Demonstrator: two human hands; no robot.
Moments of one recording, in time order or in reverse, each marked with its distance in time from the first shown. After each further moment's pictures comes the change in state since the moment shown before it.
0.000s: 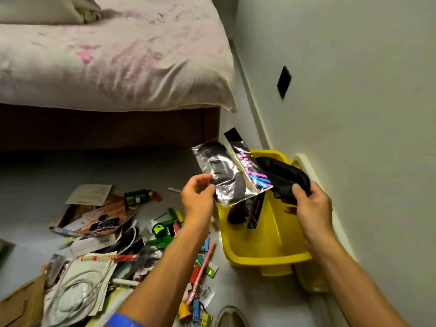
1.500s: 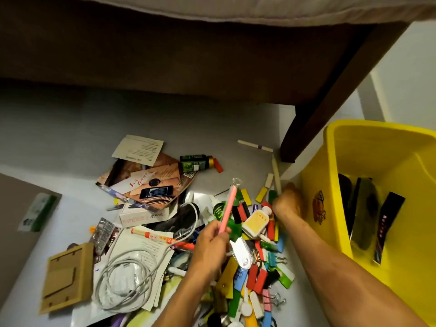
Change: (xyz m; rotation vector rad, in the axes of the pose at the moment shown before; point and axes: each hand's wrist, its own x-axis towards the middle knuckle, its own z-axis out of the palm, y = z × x) left_hand 0.078 -0.149 -0.196 0.371 -0.104 -0.405; right_hand 0.049 0.242 0.278 -1.114 -0.212 0.249
